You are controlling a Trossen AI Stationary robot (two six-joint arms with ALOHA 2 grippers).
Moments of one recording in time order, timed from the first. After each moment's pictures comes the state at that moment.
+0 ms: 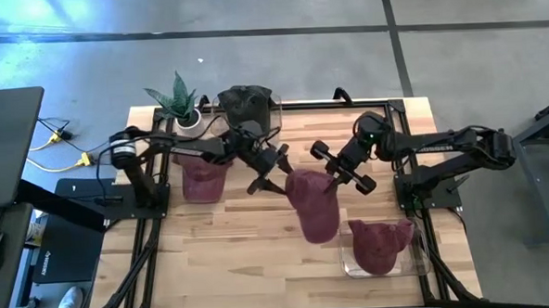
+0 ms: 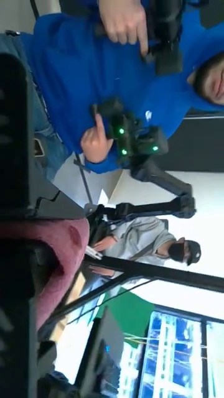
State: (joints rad) left arm 0.25 1.74 1.00 0.54 0.90 0.09; right arm -0.26 1.25 0.71 0.66 -1.13 -0.01
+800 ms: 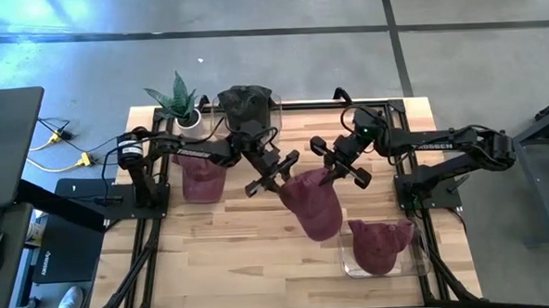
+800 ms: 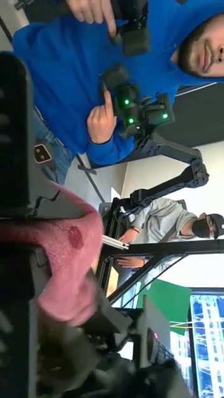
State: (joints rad) left arm 0.20 1.80 1.10 0.76 1.10 -0.06; right arm -0.32 1.25 0.72 0.51 -1.11 0.09
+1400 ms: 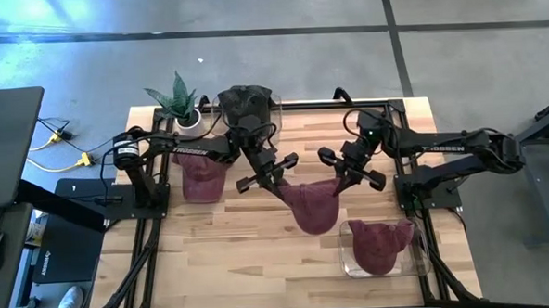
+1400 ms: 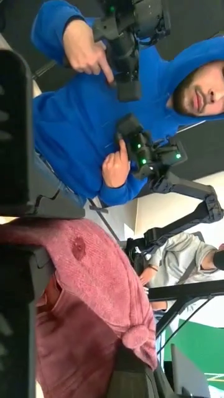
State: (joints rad) left arm 0.20 1.77 1.15 0.71 1.28 -0.08; right arm -0.29 1.15 0.72 0.32 -1.22 0.15
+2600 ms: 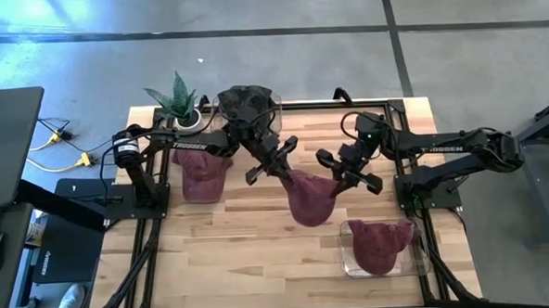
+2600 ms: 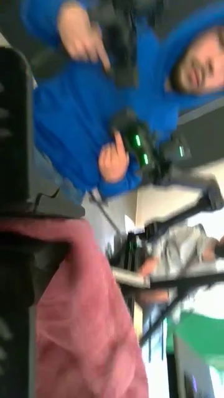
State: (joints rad) left arm 0.27 1.77 1.15 0.71 1.11 -0.12; right arm -0.25 1.16 0.72 0.33 -1.16 0.16
